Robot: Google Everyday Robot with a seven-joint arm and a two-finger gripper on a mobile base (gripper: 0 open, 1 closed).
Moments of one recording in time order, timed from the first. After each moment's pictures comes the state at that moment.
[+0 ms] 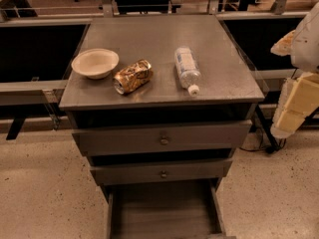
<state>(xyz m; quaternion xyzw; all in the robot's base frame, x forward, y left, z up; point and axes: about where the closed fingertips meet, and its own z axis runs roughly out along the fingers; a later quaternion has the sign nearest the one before) 0.438 -0.216 0.980 -0.60 0.78 -0.04 0.17</state>
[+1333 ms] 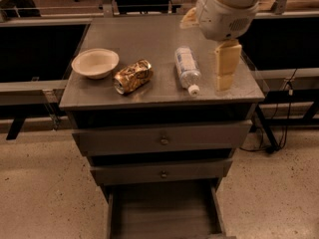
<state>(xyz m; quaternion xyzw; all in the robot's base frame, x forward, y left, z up) 0.533 -0.101 0.986 -0.80 0.57 -0.09 0.15</state>
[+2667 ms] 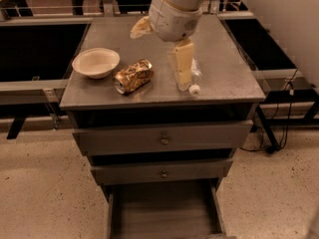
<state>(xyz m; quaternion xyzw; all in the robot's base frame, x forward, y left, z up) 0.569 -0.012 0.957 -0.89 0.42 -0.01 0.16</state>
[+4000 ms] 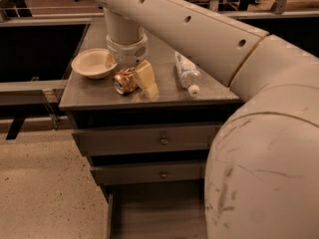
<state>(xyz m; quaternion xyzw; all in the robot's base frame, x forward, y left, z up) 0.620 0.070 0.863 -0.93 0.36 -0.05 0.04</state>
